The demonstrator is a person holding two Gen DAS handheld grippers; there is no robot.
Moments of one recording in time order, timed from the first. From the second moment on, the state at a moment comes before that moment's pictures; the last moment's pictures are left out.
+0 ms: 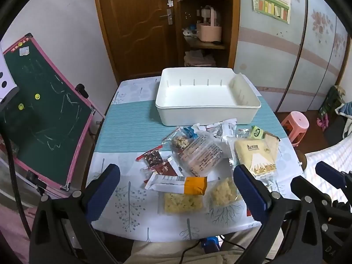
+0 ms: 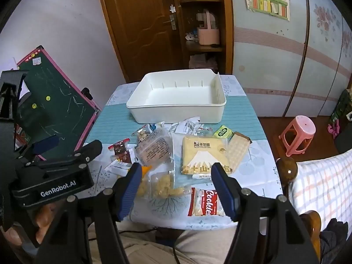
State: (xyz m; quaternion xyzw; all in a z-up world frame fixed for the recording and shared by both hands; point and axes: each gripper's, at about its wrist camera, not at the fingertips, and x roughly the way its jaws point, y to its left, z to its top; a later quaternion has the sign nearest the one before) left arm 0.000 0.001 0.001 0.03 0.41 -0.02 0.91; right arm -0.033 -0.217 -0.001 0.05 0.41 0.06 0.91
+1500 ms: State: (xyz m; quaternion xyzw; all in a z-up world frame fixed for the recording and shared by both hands) left arm 0.021 -0.010 -0.022 0.05 0.43 -0.03 0.90; right arm -0.007 -0.213 -0.023 0.06 0.44 0.08 0.89
